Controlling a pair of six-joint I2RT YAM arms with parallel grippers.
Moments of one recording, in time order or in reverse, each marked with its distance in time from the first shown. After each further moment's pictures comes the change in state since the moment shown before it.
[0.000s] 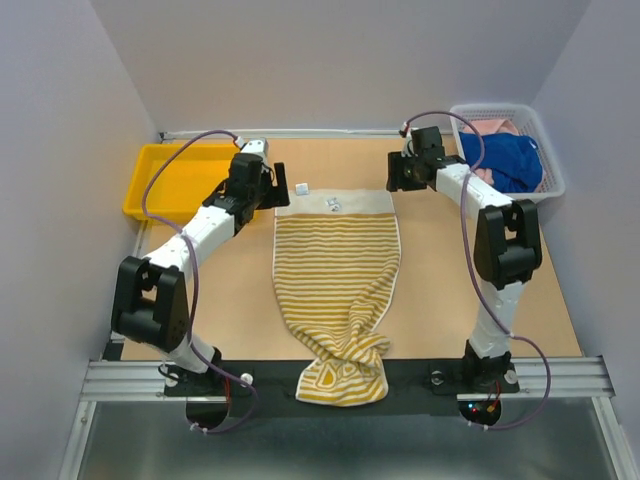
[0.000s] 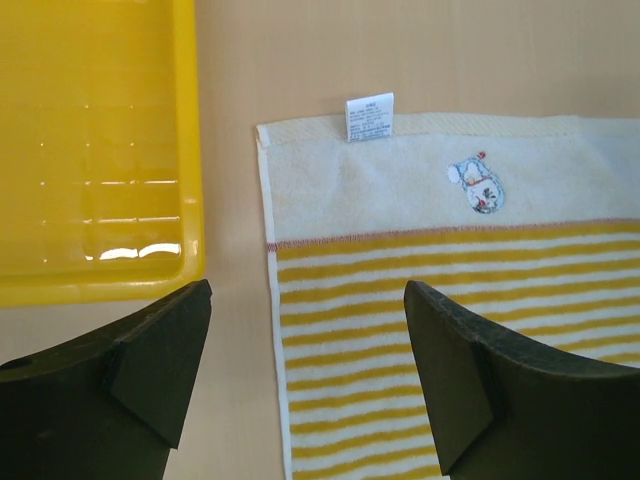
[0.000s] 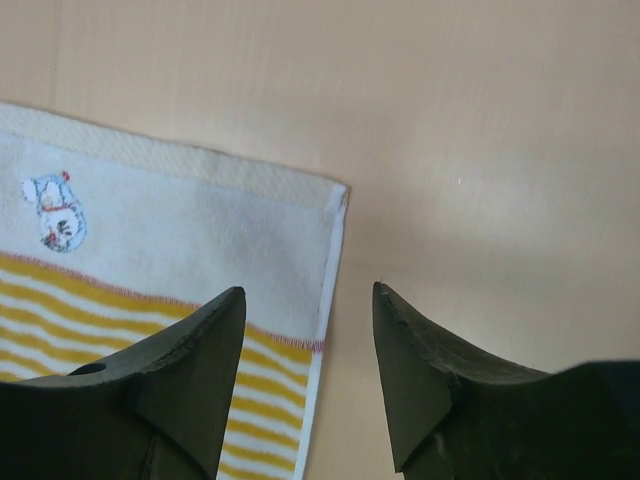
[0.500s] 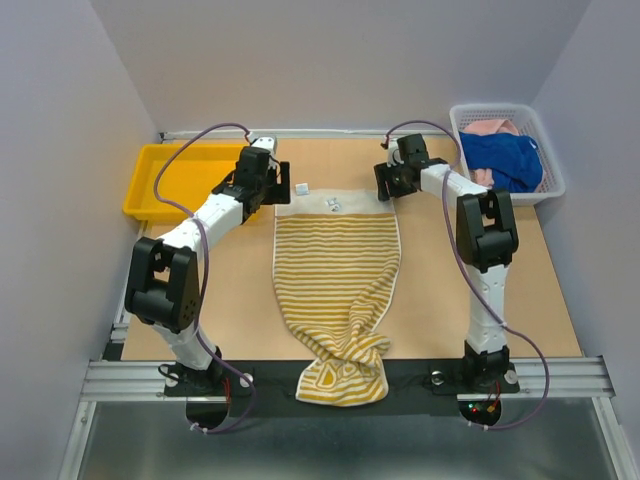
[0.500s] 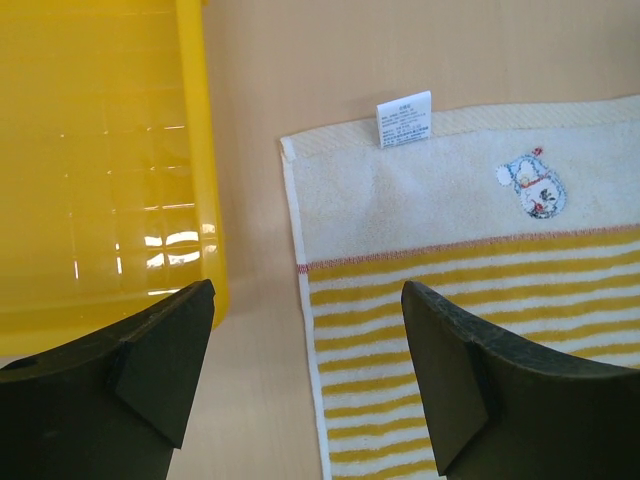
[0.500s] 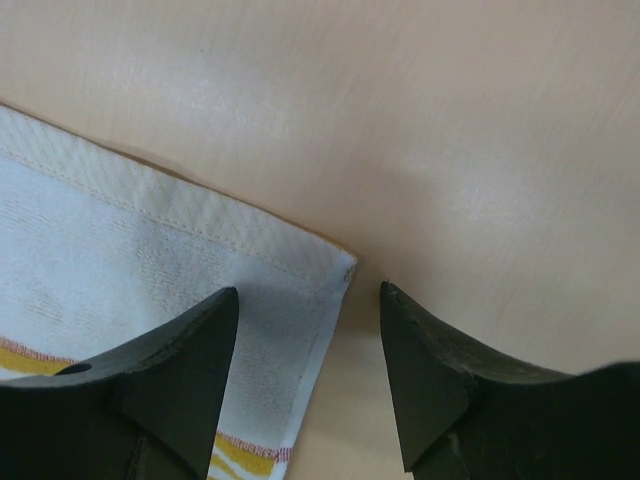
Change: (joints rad) left arm 0.000 0.151 0.128 -0.046 -0.038 0.113; right arm 0.013 0.245 0.145 0.009 -0.047 -0.172
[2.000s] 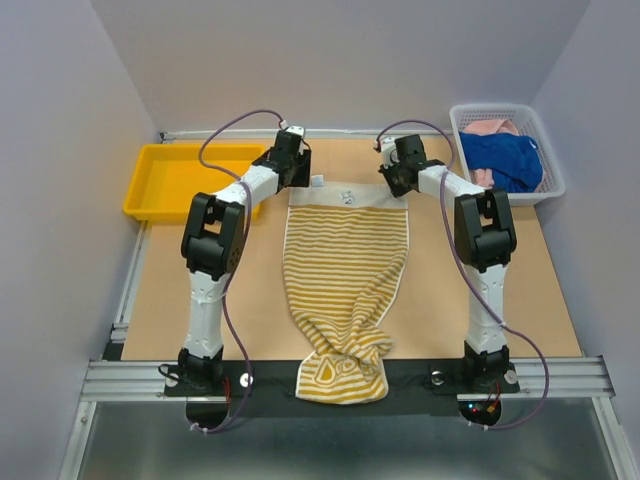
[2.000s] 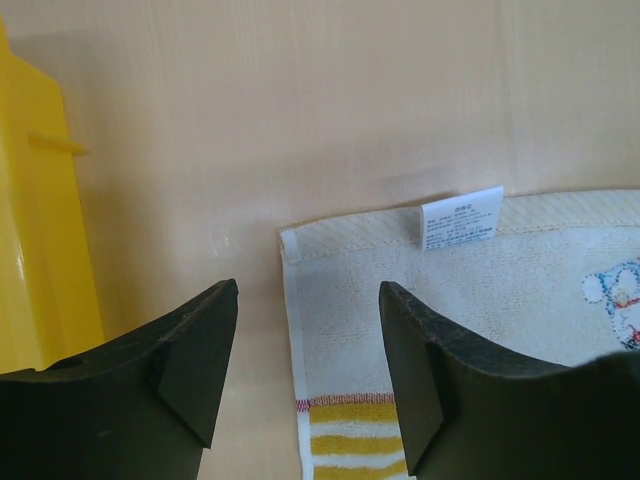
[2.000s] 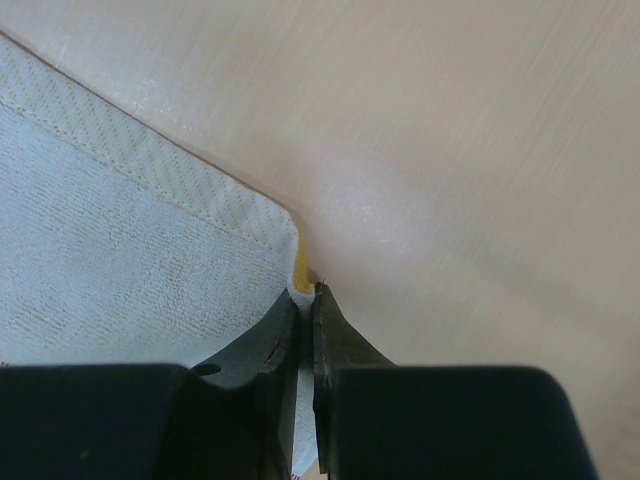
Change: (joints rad) left arm -0.035 0.521 0.501 -0.048 -0.025 0.027; right arm 0.008 0.016 0.000 0.050 0.132 -0.264
